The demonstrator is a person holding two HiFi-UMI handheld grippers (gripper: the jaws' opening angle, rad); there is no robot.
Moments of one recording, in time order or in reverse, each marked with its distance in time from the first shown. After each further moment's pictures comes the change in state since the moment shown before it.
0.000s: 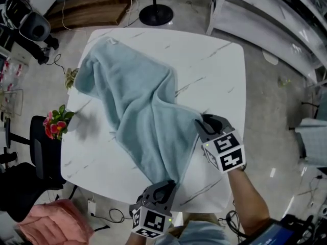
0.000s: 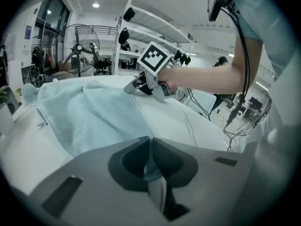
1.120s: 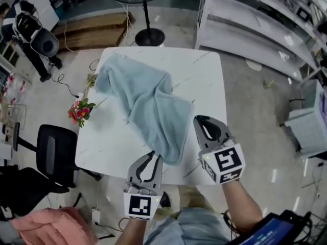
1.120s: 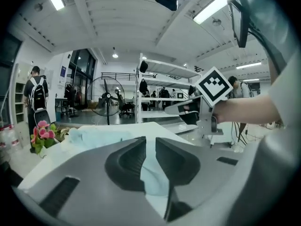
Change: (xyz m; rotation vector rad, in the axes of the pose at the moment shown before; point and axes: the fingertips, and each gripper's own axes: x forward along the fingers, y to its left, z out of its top) left arm -0.143 0.028 0.088 0.016 -0.507 0.318; right arm -0.178 0.095 0.080 -0.029 -0.431 -0.148
